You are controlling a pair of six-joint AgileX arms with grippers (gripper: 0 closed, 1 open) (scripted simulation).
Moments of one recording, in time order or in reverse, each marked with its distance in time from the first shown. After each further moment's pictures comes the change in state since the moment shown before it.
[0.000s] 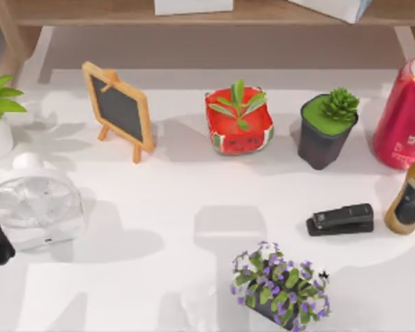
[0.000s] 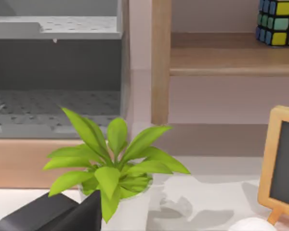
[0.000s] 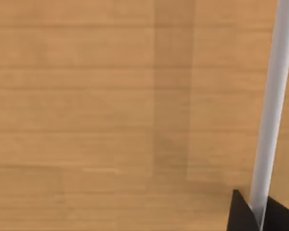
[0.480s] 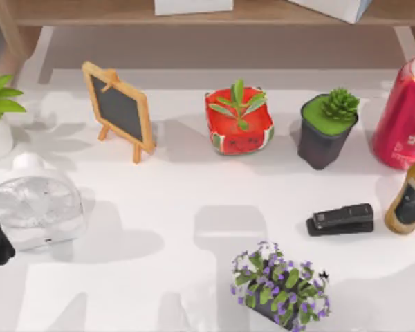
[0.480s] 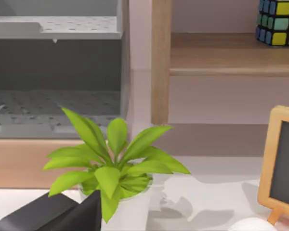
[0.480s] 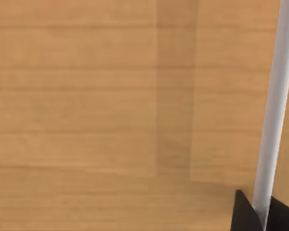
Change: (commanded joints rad) left arm 0.000 0.000 0.000 0.000 0.000 0.000; right arm -0.030 -0.051 -0.115 0.060 -0.027 0.005
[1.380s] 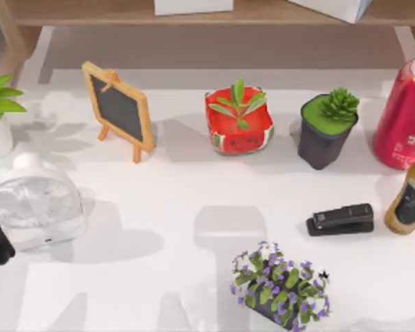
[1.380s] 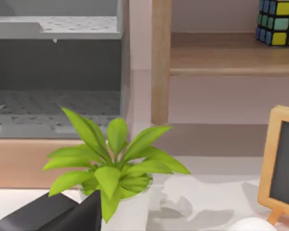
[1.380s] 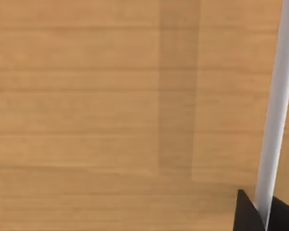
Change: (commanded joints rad) left arm 0.000 0.000 0.000 0.000 0.000 0.000; right arm -0.089 -0.129 -0.303 0.176 -0.089 0.001
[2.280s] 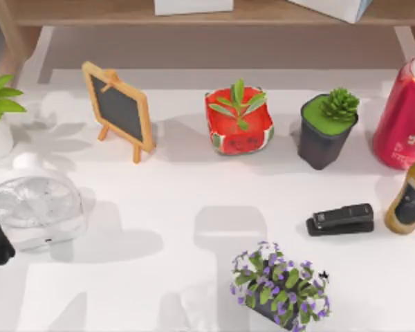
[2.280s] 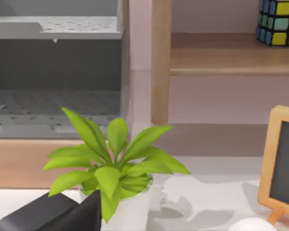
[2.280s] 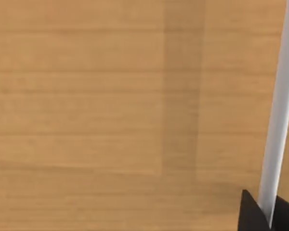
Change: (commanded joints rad) left arm 0.000 0.000 0.000 0.000 0.000 0.000; right arm -0.144 -0.104 -0.293 0.185 -0.148 0.002
